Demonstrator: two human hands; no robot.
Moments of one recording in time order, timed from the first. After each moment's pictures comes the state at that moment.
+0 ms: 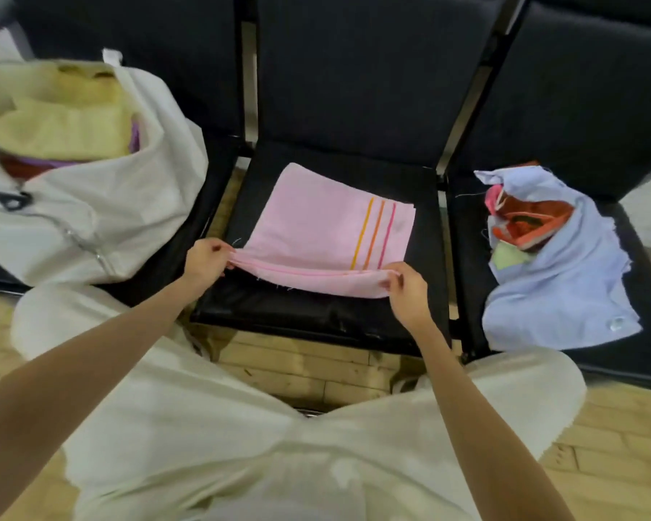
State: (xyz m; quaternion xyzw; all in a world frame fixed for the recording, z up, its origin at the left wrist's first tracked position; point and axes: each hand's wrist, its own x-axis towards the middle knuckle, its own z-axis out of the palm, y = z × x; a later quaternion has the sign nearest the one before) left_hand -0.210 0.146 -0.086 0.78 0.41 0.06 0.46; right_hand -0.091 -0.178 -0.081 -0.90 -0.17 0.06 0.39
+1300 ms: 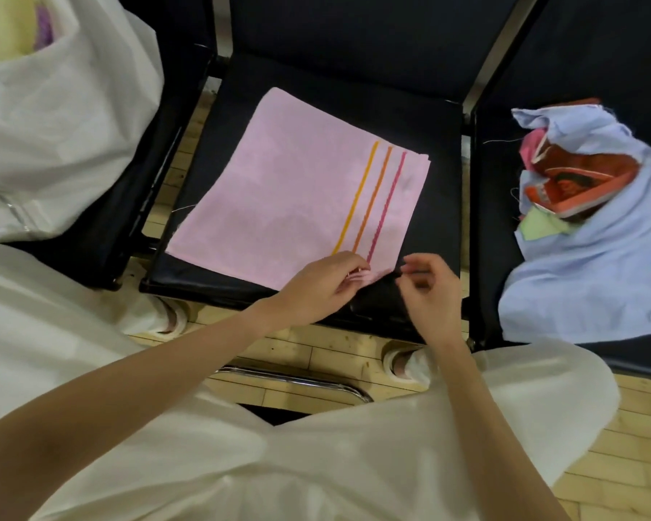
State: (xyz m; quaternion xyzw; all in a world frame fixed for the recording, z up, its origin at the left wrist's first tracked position) left_hand -0.167 -0.040 -0.108 0.91 -0.04 0.00 0.42; right_hand -0.102 -0.217 -0.093 -0.87 -0.09 0.11 0.47
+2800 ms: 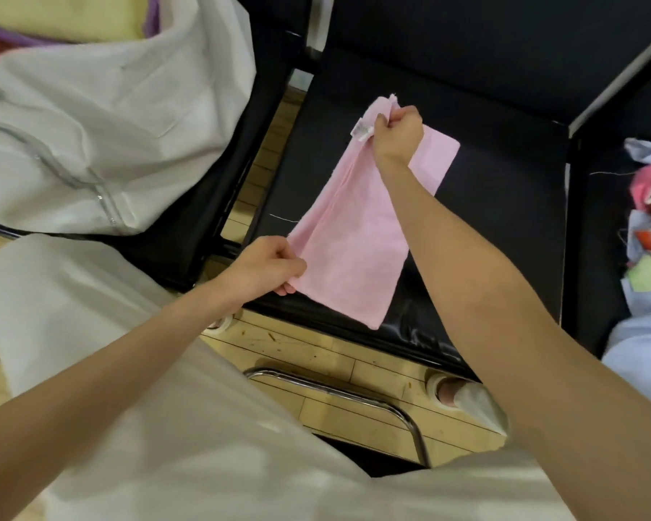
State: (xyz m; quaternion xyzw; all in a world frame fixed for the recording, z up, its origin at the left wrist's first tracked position) left_hand -0.228 0.131 -0.087 0.72 0.35 -0.13 0.59; right_hand 0.040 0.095 -0.128 -0.87 -0.05 0.04 0.50
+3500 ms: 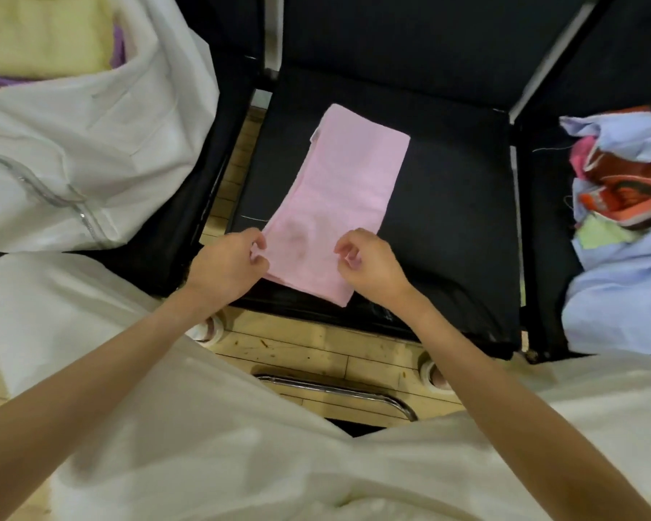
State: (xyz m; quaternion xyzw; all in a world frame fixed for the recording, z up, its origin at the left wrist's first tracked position) left_hand -0.243 0.127 -0.089 0.93 0.25 -0.05 0.25; right_hand -0.113 -0.061 -0.120 -0.86 -0.35 0.19 0.31
